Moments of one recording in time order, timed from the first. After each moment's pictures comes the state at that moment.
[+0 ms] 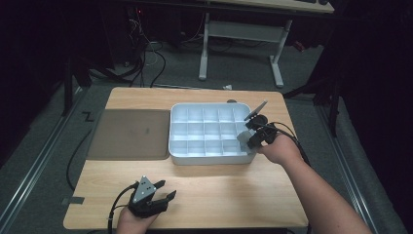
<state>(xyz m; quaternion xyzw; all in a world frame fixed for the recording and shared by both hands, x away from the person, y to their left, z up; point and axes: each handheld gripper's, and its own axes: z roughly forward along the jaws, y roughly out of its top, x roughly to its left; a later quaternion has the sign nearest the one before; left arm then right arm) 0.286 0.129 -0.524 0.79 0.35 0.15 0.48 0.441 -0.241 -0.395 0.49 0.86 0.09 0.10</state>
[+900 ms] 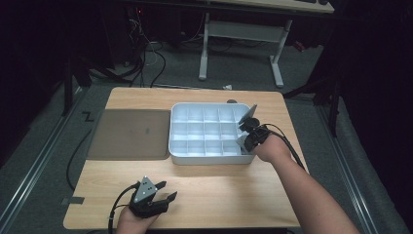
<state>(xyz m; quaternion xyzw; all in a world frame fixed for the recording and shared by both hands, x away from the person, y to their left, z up) 0.286 0.127 -0.525 0.80 0.35 0.14 0.47 0.462 -0.231 -0.430 0.51 0.85 0.02 0.09</state>
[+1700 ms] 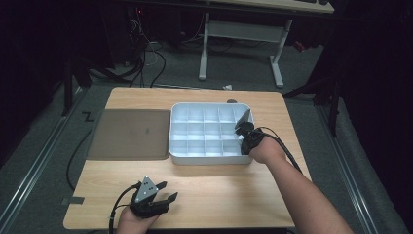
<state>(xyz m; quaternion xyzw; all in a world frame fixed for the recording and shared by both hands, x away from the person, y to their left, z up) 0.286 0.126 -0.527 0.80 0.34 0.13 0.47 0.469 -0.223 -0.456 0.51 0.86 -0.02 0.08</state>
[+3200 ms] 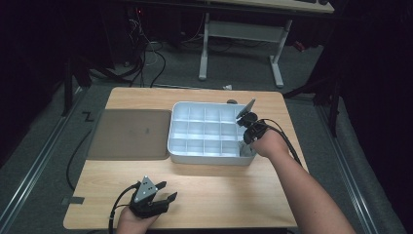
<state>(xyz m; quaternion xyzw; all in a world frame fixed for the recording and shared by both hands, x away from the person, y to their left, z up) 0.286 0.127 -0.526 0.80 0.35 0.13 0.47 0.471 -0.224 -0.417 0.50 0.86 0.05 0.10</state>
